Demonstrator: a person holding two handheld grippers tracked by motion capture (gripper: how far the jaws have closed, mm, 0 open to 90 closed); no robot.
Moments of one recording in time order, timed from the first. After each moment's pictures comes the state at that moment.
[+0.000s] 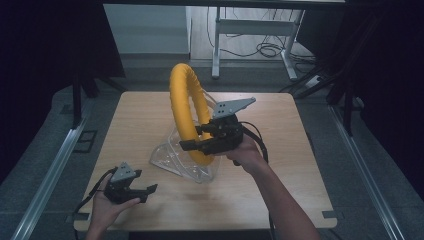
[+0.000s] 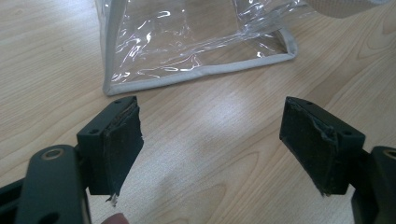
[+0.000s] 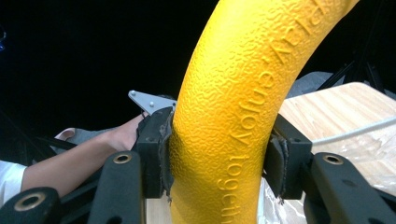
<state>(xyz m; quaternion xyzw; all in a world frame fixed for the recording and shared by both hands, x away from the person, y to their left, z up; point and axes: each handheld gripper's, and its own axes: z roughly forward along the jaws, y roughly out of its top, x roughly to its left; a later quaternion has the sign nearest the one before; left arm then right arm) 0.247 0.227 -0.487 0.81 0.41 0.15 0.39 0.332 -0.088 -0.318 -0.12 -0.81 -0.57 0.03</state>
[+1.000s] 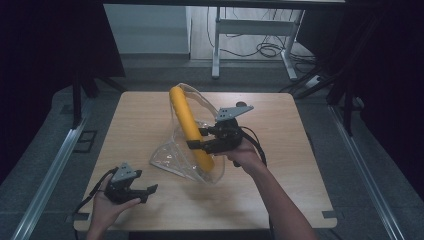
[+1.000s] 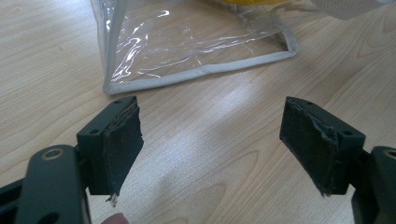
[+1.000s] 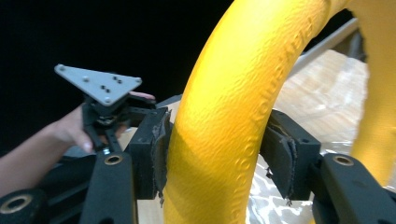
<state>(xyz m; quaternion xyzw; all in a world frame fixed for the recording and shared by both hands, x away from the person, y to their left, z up) 0.247 0.226 -0.488 0.82 0.40 0.15 0.38 0.361 -0.097 -0.371 -0.18 -0.81 -0.56 0.01</state>
